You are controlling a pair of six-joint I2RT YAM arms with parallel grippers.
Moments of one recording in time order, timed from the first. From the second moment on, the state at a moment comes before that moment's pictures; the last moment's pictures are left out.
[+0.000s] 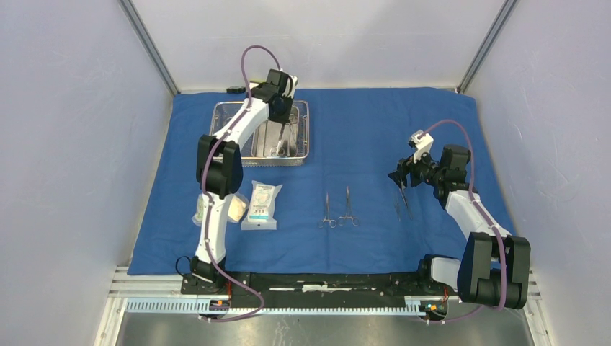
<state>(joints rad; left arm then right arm) -0.34 2.32 2.10 -0.70 -0.05 -0.02 -0.13 1.21 0.58 0.01 -0.70 -0.38</state>
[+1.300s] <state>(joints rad) -0.30 2.10 2.01 -0.71 0.10 -0.08 0.45 1.98 1.39 0.35 -0.62 0.10</state>
